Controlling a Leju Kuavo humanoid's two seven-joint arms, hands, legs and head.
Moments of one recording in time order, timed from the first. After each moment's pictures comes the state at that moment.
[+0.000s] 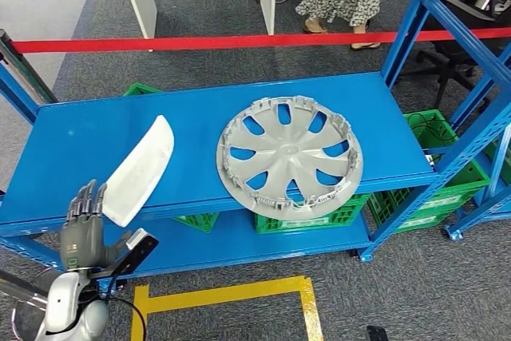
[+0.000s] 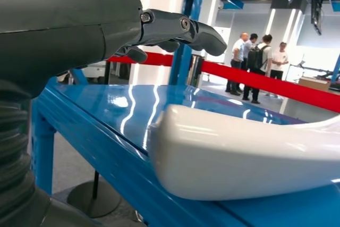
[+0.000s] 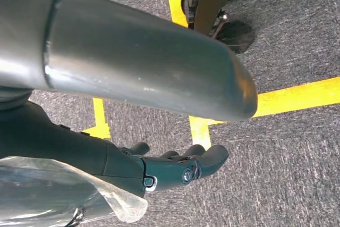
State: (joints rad) left arm -0.07 -0.01 -0.13 -1.02 -1.19 0.66 -0.14; right arm 0.02 0.04 -0.26 -0.19 0.21 -0.14 -0.17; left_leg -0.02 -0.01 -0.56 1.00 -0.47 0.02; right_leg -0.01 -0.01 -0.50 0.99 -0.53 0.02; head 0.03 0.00
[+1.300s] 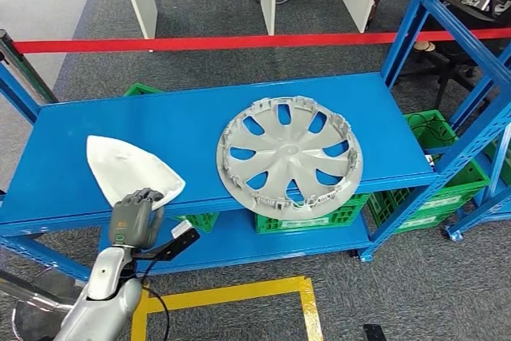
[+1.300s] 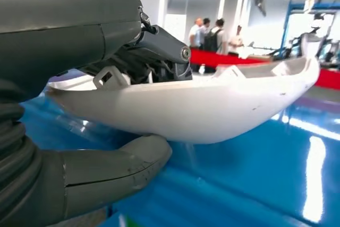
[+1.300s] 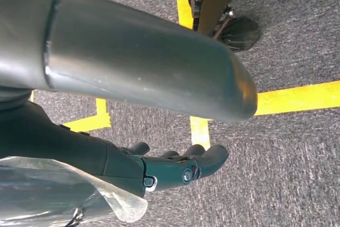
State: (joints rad) left arm -0.27 -0.09 -0.28 -0.73 -1.23 0.63 -0.13; right arm 0.01 0.02 -0.26 -0.19 0.28 -0.13 -0.15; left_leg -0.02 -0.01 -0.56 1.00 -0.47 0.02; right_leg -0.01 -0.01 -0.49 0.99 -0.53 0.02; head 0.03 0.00
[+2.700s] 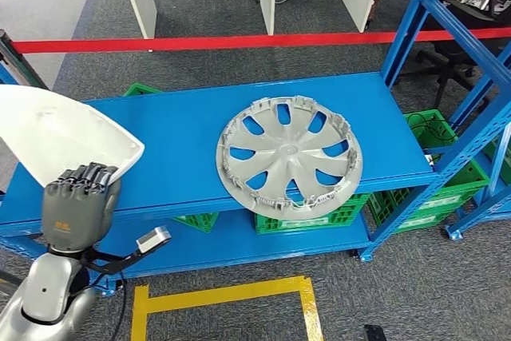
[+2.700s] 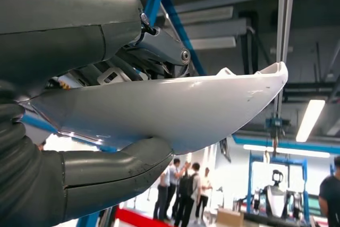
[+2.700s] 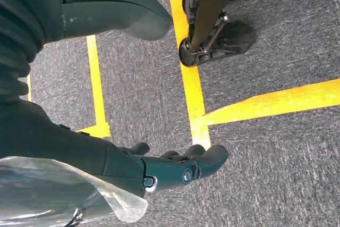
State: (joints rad) left arm -0.11 0.20 -0.41 -1.48 -1.53 0.68 0.08; right arm 0.01 0.06 -0.38 -0.19 0.34 -0.13 -0.16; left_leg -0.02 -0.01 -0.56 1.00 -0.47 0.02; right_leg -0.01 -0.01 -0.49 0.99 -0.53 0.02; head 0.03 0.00
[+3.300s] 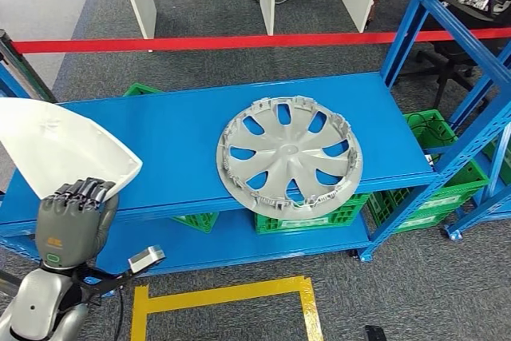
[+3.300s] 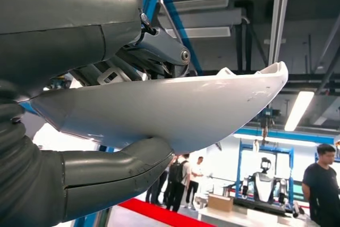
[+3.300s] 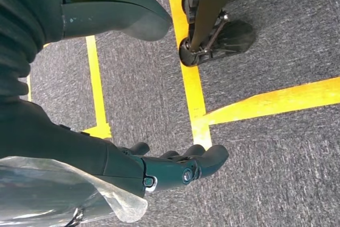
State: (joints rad) left arm -0.03 0.22 -0.38 -1.53 -1.43 0.67 0.00; right arm 0.01 0.07 -0.42 -0.19 0.37 -0.13 -0.16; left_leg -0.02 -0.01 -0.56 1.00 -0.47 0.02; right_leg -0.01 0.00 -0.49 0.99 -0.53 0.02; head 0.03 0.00
